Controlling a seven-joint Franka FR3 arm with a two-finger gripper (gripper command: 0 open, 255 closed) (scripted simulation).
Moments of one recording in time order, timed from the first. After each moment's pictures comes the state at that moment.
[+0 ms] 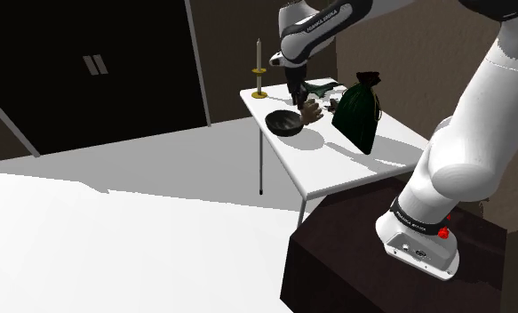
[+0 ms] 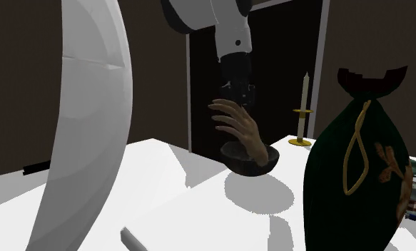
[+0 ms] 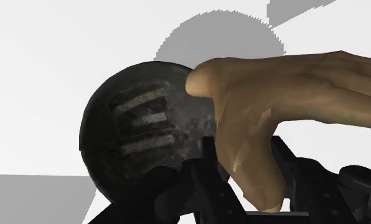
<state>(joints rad) 0.17 0.02 -0.32 -2.14 -0.19 2.09 -1.16</state>
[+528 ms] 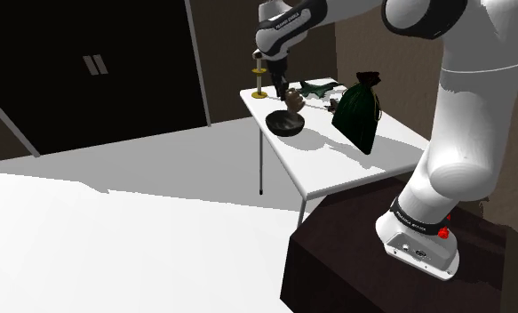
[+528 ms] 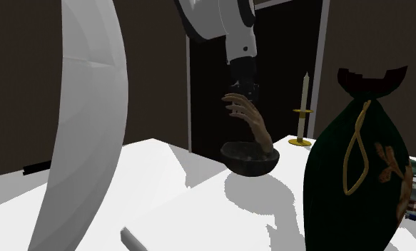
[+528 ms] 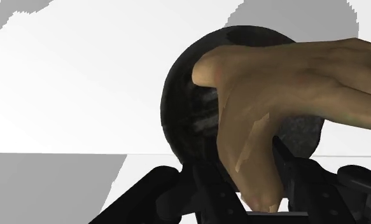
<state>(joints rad) 0.14 0.31 -0.32 -1.76 -0.08 2.00 -1.23</state>
